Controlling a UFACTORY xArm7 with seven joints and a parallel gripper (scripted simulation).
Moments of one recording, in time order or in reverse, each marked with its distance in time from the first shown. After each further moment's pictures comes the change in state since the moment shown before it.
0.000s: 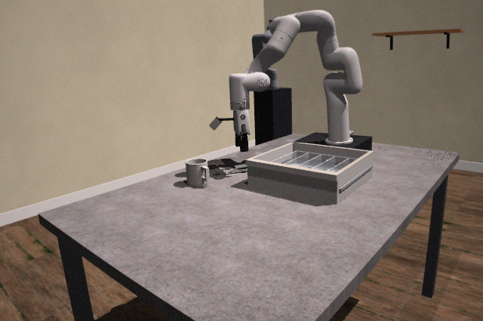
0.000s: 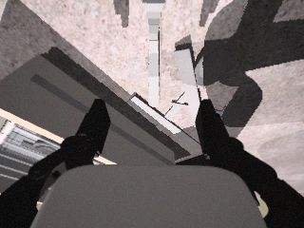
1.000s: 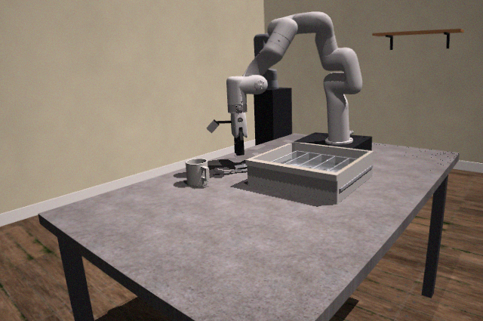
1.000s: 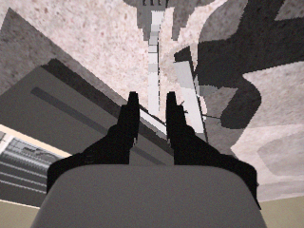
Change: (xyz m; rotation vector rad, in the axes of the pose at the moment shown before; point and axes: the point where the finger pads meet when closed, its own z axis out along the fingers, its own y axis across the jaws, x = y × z) arm 0.011 0.001 0.010 0.000 -0.001 0.008
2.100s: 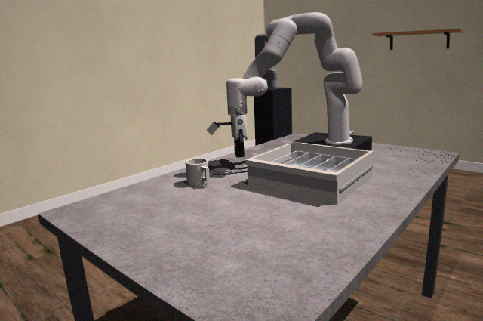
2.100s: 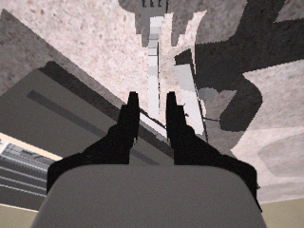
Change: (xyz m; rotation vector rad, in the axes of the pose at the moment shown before) arm 0.000 0.000 0.007 0.000 0.000 0.000
